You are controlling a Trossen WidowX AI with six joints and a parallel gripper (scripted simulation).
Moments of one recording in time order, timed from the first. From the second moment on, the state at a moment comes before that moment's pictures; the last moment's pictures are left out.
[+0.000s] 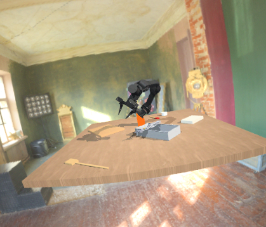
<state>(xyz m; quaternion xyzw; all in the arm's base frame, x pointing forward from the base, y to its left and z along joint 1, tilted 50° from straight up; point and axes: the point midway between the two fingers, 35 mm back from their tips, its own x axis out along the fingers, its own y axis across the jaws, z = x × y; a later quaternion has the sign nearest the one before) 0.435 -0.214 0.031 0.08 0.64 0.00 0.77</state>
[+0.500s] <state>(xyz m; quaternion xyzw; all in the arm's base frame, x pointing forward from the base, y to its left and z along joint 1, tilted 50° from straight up) 0.404 -0.041 0.101 0.37 0.73 -0.08 0.57</state>
